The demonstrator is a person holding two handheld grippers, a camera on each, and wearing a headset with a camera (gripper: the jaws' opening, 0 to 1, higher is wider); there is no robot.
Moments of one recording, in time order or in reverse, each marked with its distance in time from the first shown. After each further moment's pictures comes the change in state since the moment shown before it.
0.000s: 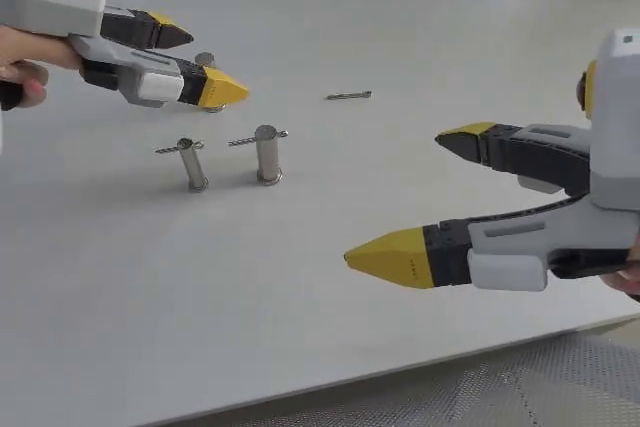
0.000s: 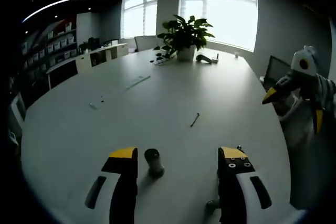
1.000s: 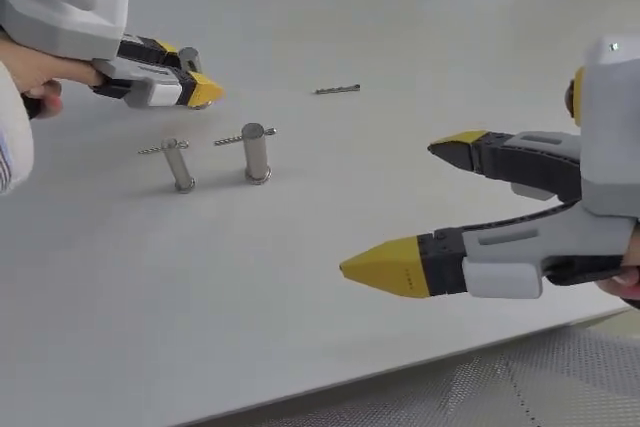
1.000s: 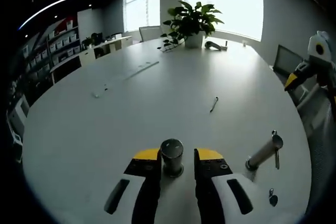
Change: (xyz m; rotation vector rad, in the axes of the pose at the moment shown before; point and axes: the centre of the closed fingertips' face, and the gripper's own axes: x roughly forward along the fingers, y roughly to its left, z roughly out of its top) left arm 0.026 0.016 -0.023 0.025 0.062 0.054; right arm 0.002 -0.003 -0.011 0.029 0.031 -0.002
